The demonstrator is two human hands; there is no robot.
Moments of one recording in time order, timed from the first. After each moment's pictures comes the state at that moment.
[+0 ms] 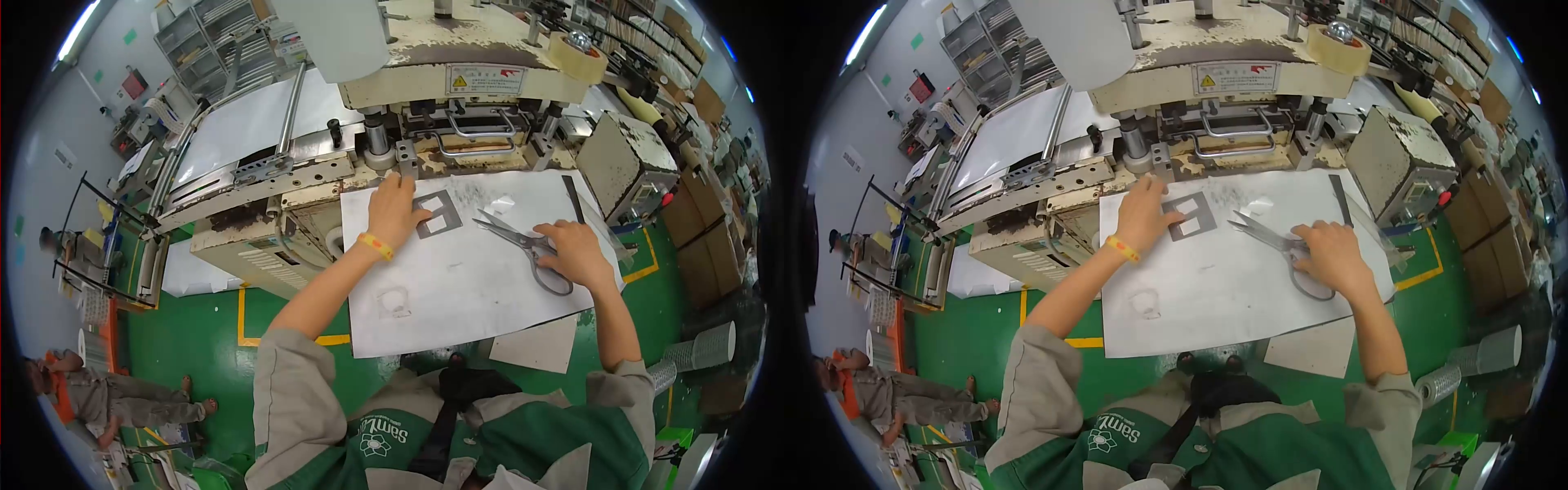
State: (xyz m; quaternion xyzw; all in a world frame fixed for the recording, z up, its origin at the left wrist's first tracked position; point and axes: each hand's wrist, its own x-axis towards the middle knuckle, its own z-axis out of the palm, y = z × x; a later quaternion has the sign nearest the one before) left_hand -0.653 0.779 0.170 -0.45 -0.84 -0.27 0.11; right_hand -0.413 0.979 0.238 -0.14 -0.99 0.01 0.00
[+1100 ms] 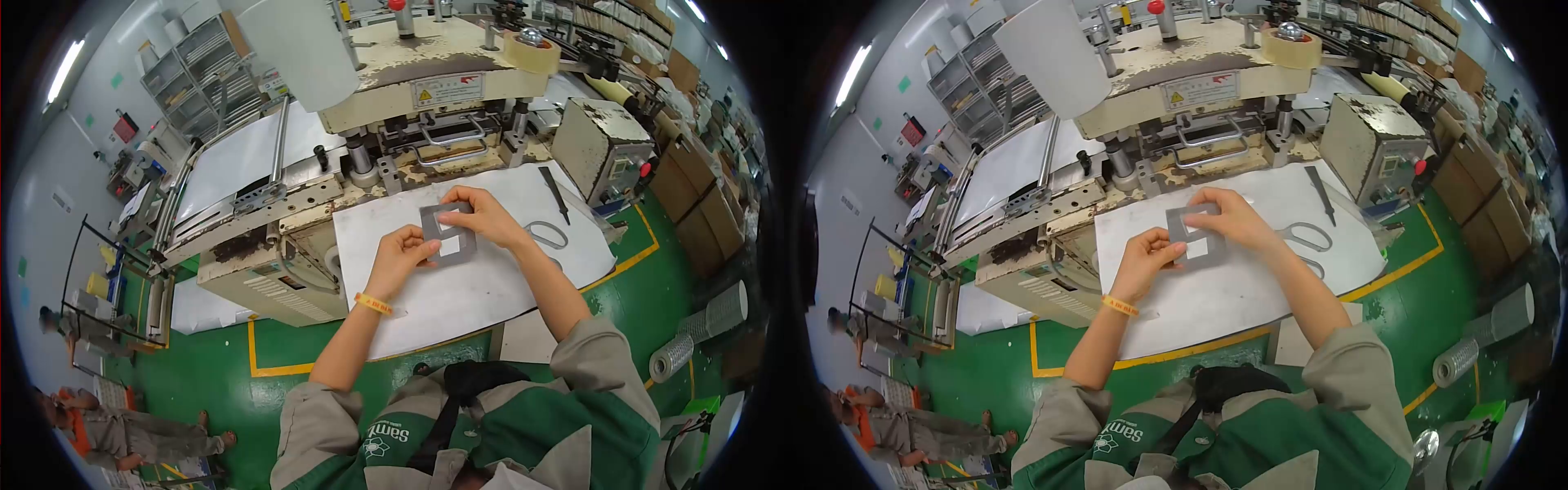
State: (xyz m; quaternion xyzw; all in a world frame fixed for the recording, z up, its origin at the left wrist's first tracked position) left_hand -0.580 0.750 0.186 -0.27 -0.57 -0.68 -0.37; right_hand -0.500 0.935 0.212 -0.04 -0.79 0.60 0.11
